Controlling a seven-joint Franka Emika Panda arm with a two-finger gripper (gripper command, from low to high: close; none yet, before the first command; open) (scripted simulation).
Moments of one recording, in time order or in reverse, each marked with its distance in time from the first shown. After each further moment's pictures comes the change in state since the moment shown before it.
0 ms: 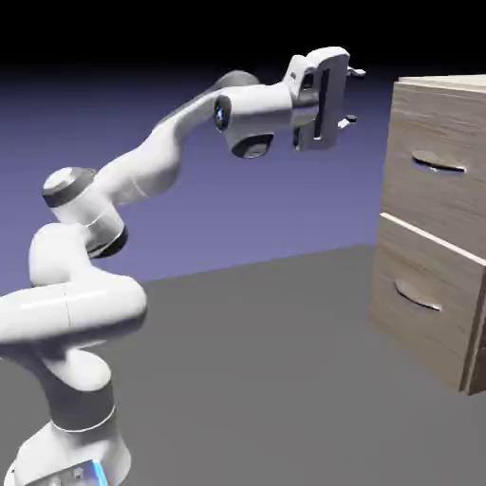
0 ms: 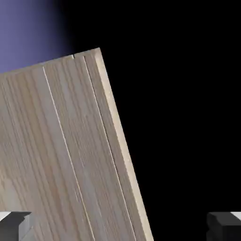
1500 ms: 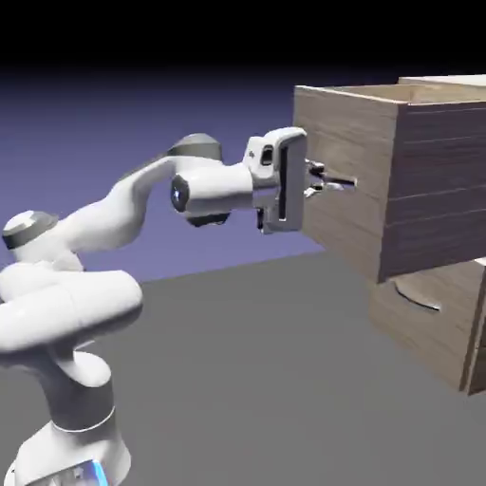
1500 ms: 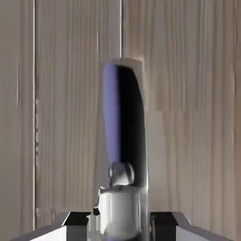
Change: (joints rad) arm 0.449 -0.227 0.044 -0.673 0.107 -0.194 -0.318
